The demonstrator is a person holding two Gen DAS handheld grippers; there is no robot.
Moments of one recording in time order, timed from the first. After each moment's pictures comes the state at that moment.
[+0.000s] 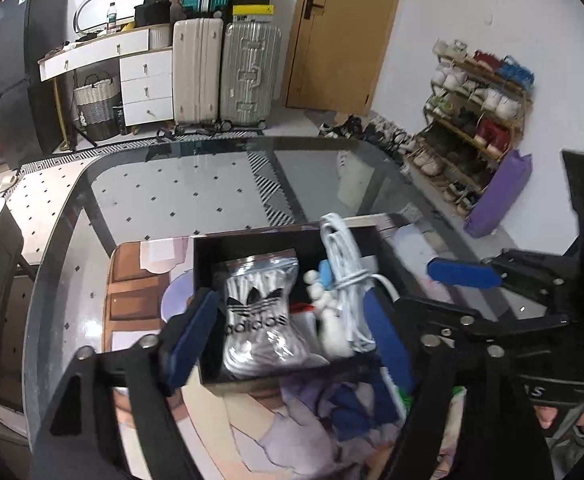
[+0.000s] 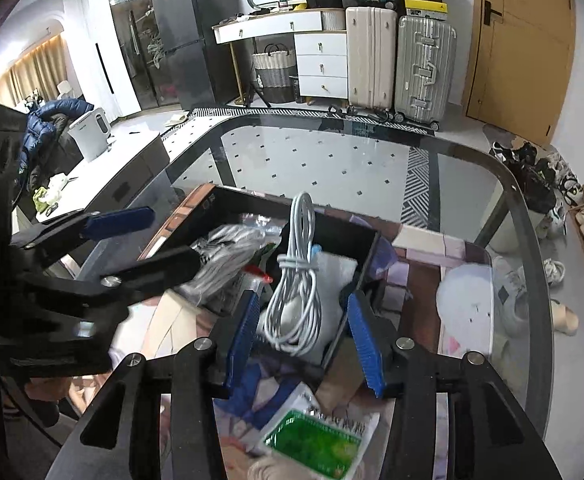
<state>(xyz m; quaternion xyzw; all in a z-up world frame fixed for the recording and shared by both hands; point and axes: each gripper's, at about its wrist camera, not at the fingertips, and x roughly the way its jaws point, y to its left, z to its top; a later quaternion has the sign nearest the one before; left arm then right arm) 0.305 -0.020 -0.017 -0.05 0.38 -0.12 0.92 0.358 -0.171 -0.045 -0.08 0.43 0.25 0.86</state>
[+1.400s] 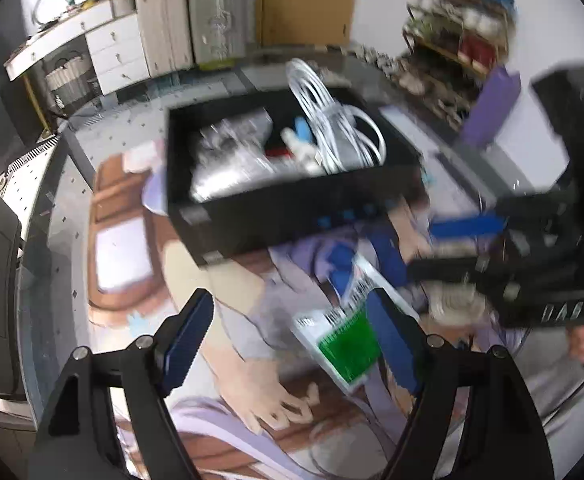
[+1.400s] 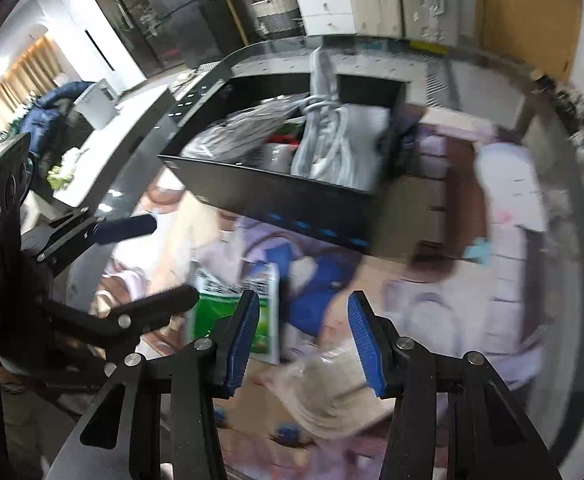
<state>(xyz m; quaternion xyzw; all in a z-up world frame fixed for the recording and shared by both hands) 0.248 -0.054 -0.075 0.04 0.49 -0.14 0.86 0.305 -0.185 -0.097 -0.05 0.53 0.26 0.80</state>
